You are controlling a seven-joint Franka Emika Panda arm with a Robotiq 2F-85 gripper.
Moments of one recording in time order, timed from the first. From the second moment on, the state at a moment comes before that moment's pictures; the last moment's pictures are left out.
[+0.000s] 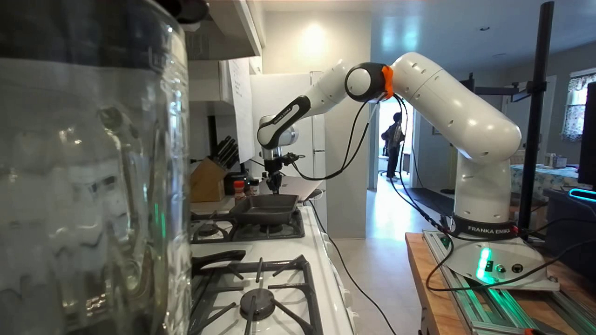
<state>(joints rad) -0.29 0.77 -0.13 -1.37 0.00 2.12 -0.37</state>
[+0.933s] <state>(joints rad) -0.31 0.83 -0.10 -1.34 0.00 2.17 -0.38</state>
